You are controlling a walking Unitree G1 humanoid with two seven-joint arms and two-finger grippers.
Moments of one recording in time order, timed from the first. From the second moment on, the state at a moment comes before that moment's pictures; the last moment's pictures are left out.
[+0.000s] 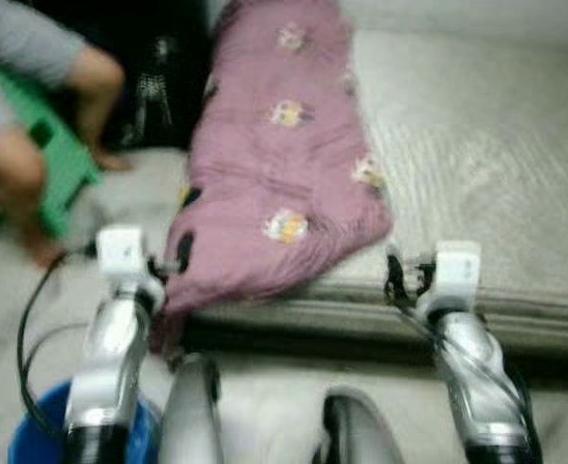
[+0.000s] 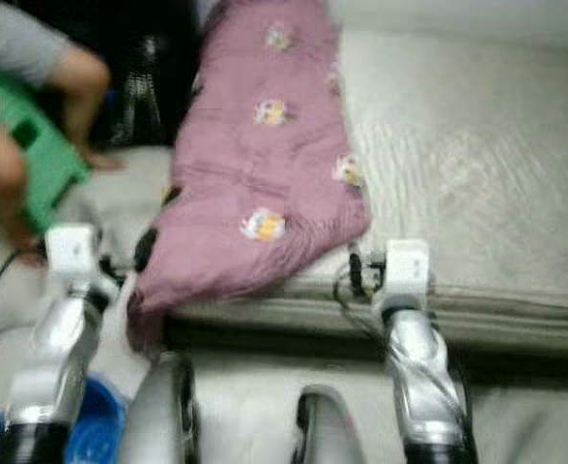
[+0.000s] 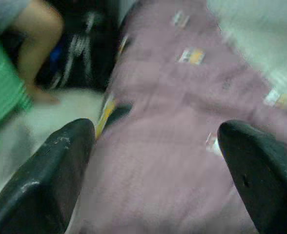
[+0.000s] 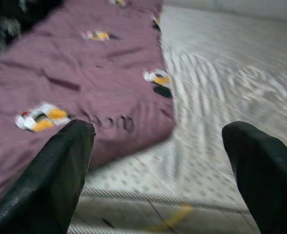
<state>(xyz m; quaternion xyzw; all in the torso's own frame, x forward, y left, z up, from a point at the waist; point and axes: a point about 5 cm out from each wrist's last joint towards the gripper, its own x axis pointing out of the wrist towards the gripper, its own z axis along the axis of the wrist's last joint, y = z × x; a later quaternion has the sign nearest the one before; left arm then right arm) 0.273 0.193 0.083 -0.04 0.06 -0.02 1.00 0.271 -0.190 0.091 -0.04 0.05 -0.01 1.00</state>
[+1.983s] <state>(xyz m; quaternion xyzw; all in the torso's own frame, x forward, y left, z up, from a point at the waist) 0.273 0.196 0.085 -0.05 0.06 -0.04 1.00 0.272 -0.176 0.084 -0.03 0.06 0.01 1.00</state>
